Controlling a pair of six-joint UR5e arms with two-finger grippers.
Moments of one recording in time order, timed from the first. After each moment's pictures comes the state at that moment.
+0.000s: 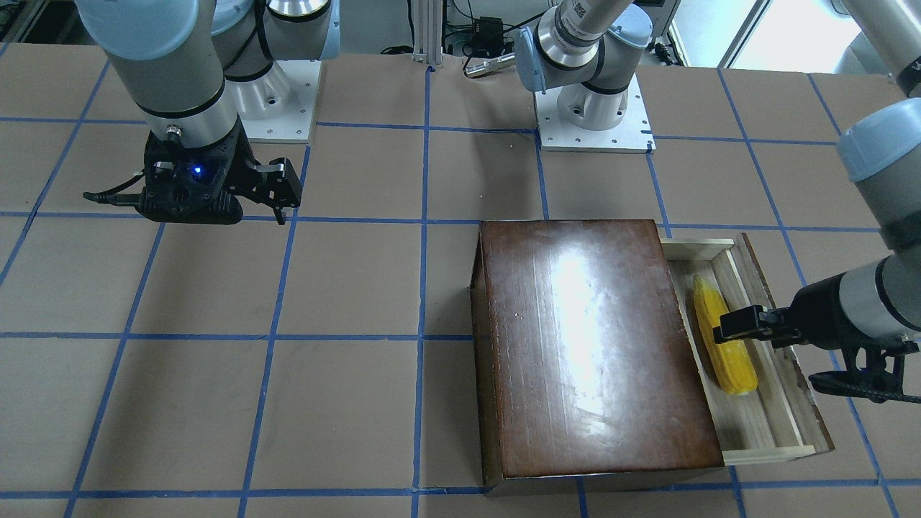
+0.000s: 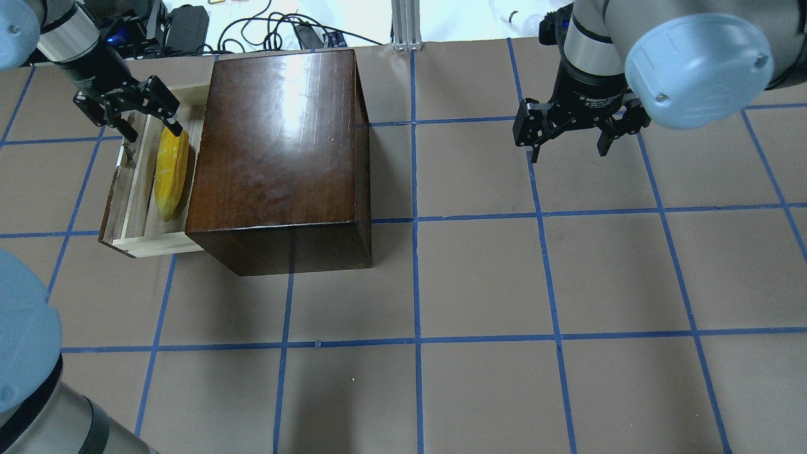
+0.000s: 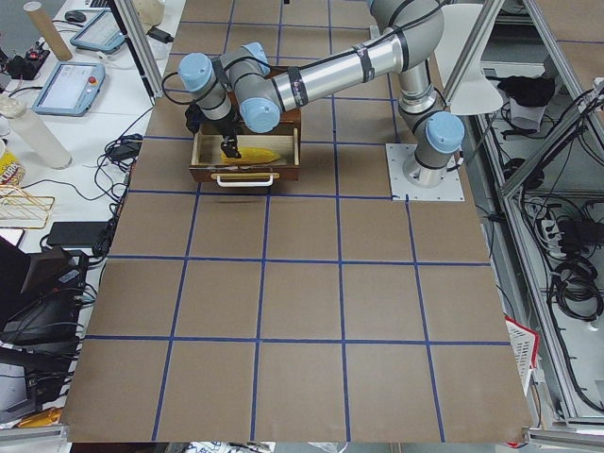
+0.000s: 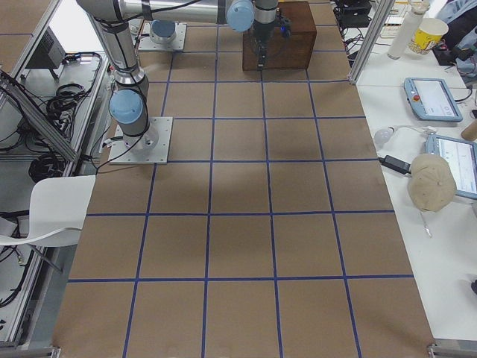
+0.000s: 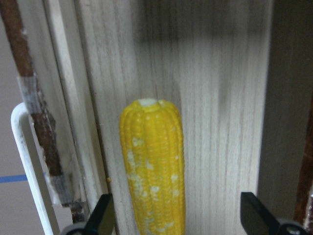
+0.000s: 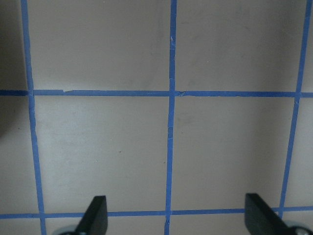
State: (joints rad) left arm -1.25 -2.00 -1.30 -1.61 1.49 0.37; right arm 1.65 -1.48 1.58 -1.63 -1.63 0.06
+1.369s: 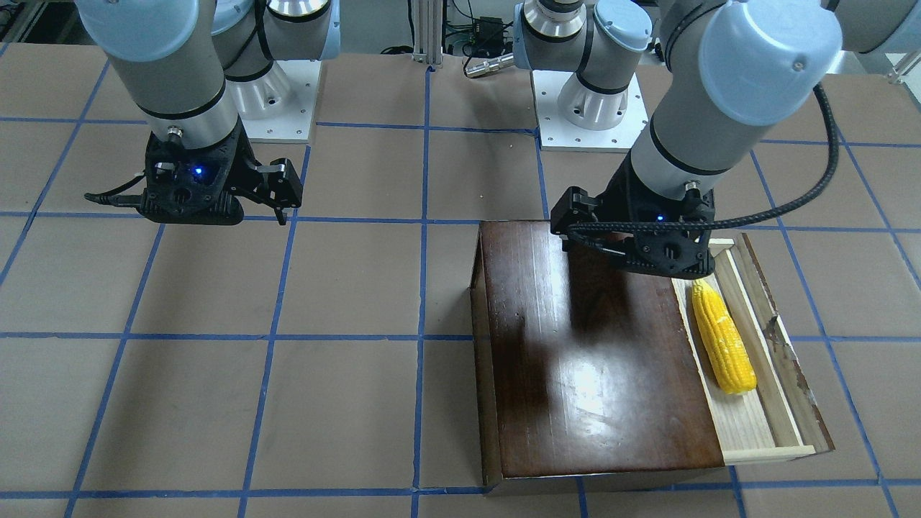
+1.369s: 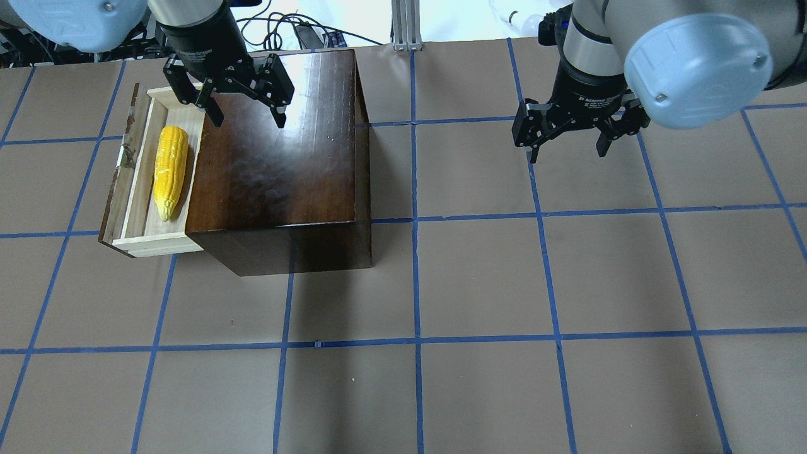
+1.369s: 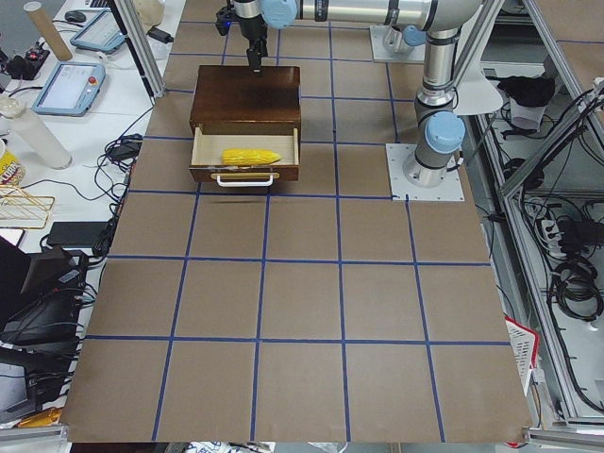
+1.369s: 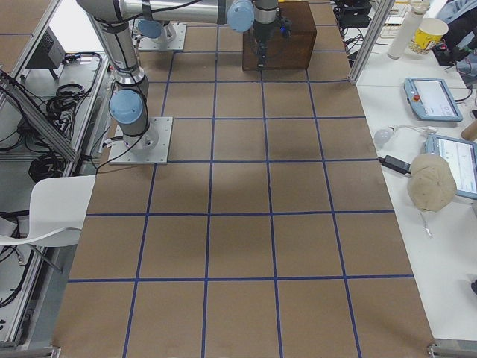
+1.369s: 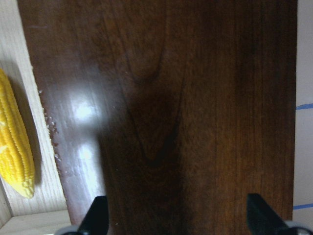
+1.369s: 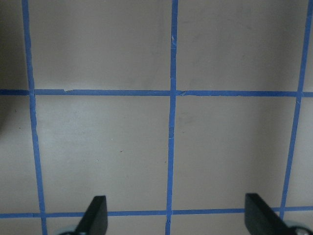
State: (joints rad) left arm -1.61 -1.81 -1.34 -1.68 1.56 0.07; right arm 1.65 -1.48 1.58 -1.62 -1.63 0.06
